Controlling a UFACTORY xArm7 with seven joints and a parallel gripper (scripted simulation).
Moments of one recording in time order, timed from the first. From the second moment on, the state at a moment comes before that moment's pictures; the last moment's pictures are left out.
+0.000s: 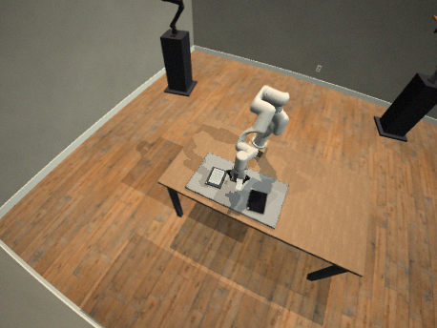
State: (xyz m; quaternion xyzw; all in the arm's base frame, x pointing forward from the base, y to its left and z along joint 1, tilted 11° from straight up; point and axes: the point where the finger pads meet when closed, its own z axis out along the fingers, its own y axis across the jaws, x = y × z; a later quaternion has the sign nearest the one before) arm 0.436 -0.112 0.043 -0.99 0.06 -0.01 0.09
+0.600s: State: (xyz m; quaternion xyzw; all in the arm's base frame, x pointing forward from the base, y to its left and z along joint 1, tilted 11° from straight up) arm 0.418 -0.162 0.033 -0.99 0.06 -0.01 0.09
